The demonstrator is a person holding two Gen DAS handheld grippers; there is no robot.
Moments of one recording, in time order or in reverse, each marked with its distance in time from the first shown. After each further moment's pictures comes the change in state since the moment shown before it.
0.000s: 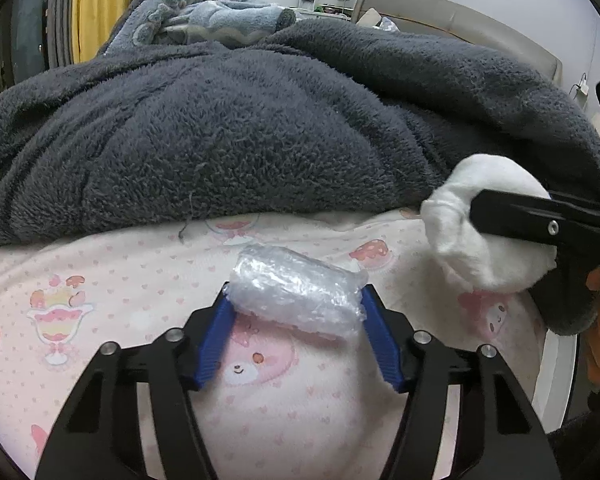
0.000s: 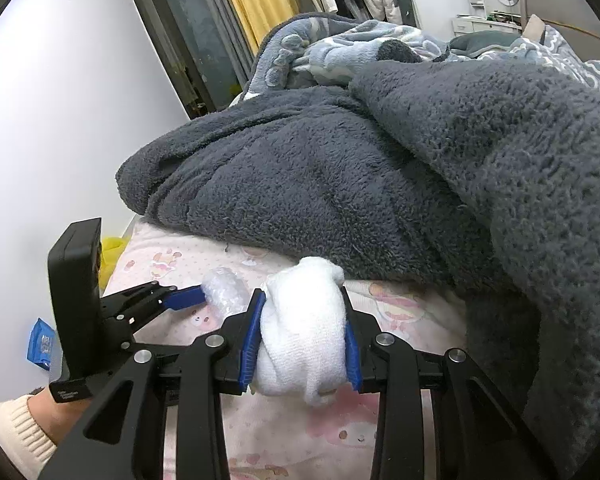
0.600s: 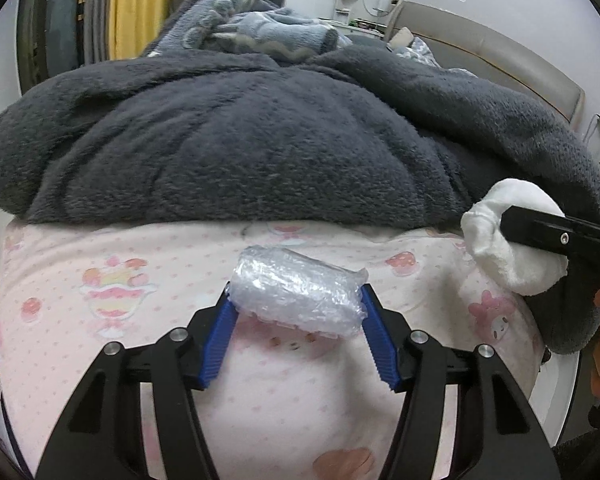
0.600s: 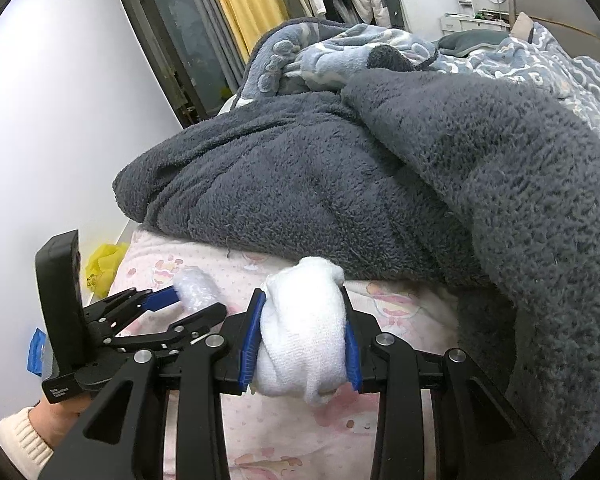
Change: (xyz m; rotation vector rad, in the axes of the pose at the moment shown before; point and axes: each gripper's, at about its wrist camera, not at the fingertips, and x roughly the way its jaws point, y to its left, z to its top) left arm -0.035 0.021 -0.005 -0.093 -0.036 0.079; right arm -0.011 0.011 0.007 0.027 -0.006 -0.036
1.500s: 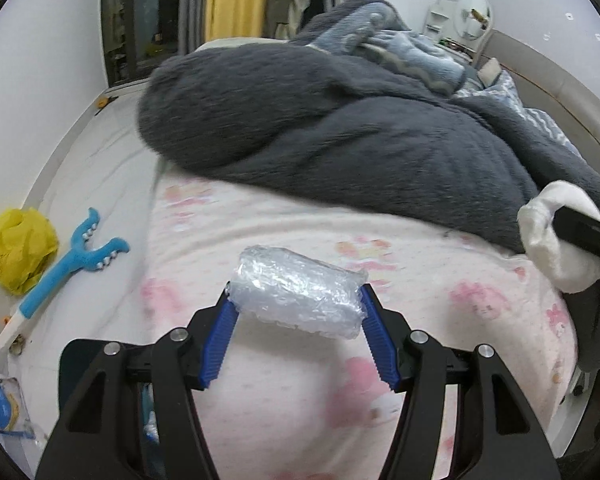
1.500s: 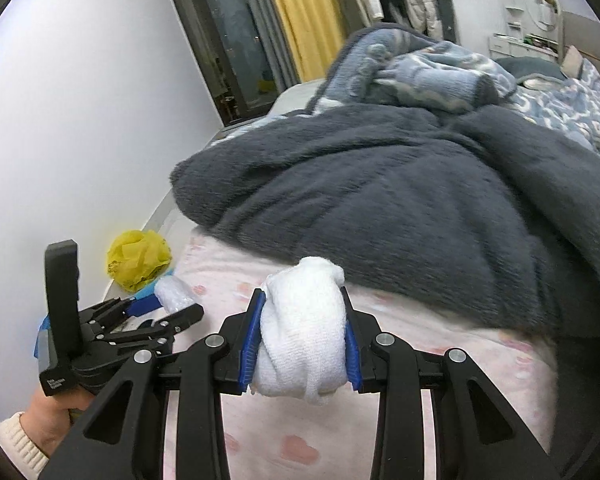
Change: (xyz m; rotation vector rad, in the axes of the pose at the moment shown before) left arm -0.074 0.141 -0.019 -0.195 0.021 0.206; right arm 0.041 0.128 0.031 -0.117 0.005 0.082
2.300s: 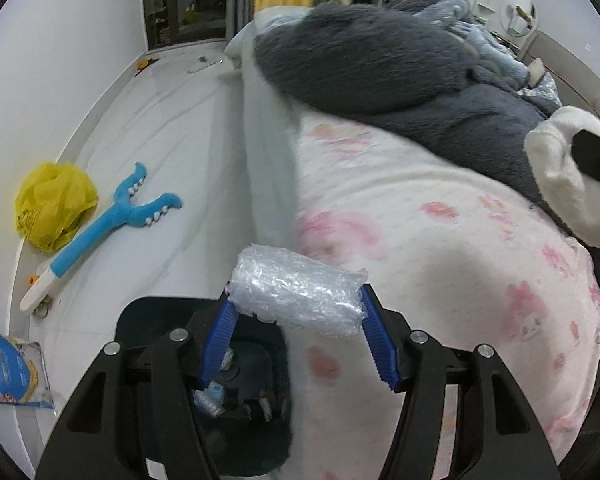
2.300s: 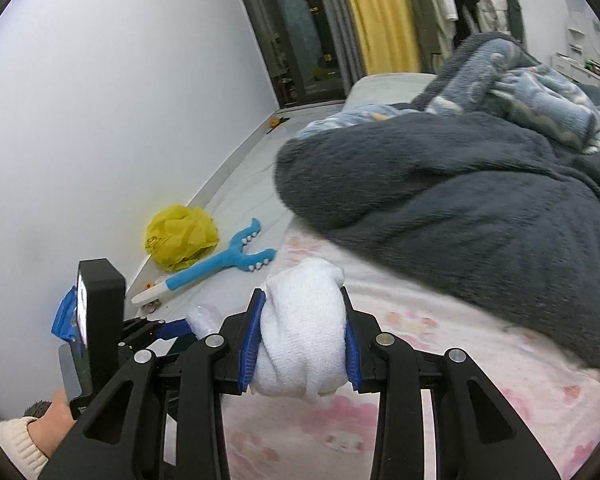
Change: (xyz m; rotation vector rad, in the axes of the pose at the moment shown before) left arm -0.012 0.113 -0.034 -0.089 0.107 0.089; right arm 0.065 0.130 0.014 -0.132 0.053 0.131
